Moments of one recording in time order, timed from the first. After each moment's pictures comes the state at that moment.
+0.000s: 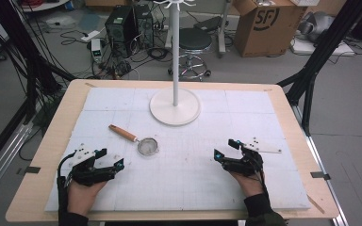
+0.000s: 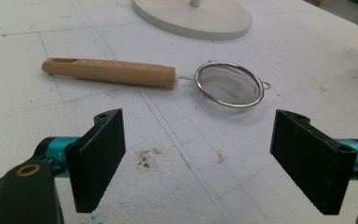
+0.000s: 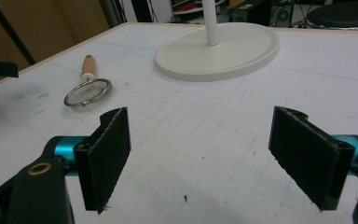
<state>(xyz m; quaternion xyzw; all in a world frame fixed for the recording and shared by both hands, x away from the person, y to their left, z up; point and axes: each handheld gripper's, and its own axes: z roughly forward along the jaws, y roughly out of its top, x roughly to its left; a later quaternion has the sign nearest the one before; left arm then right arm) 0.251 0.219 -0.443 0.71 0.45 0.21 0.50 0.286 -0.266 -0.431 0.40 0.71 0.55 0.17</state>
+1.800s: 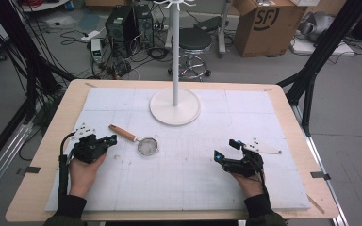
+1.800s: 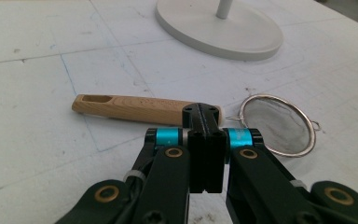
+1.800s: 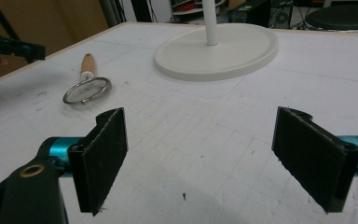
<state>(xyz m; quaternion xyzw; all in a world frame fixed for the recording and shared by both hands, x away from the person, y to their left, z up) 0.315 0.231 -0.434 0.71 0.47 0.18 0.49 0.284 -0.267 -0.432 0.40 0.71 0.55 0.18</state>
